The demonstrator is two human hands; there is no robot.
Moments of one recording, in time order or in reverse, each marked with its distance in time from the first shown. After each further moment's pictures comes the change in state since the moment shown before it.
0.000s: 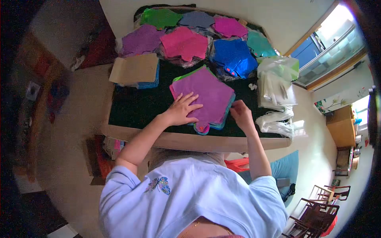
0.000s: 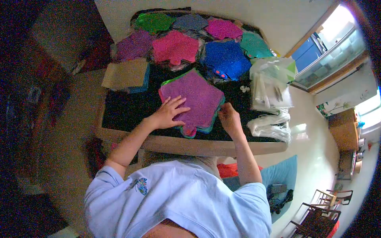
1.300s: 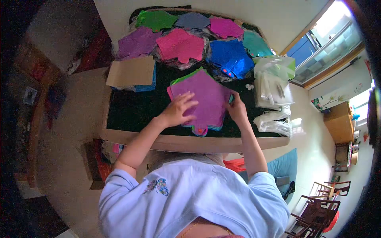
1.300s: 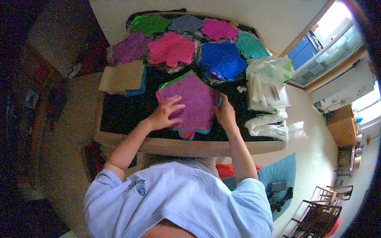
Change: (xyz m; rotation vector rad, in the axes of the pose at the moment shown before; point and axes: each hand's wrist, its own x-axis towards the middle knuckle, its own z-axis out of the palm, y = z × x) left_hand 0.003 -0.007 -0.005 -0.083 0.086 0.033; right_hand 0.029 0.002 0.011 -0.247 -0.025 0.204
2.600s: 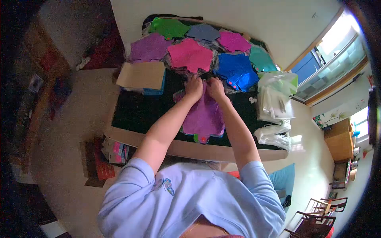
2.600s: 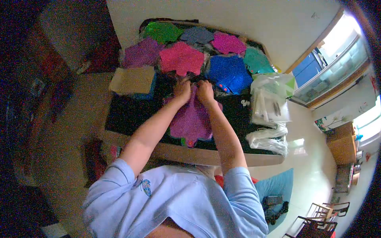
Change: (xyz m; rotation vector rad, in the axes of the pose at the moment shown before) left_hand 0.129 -0.070 0.034 0.124 0.483 -0.710; right_hand 0.147 -0.033 0.104 -0.131 0.118 -0.377
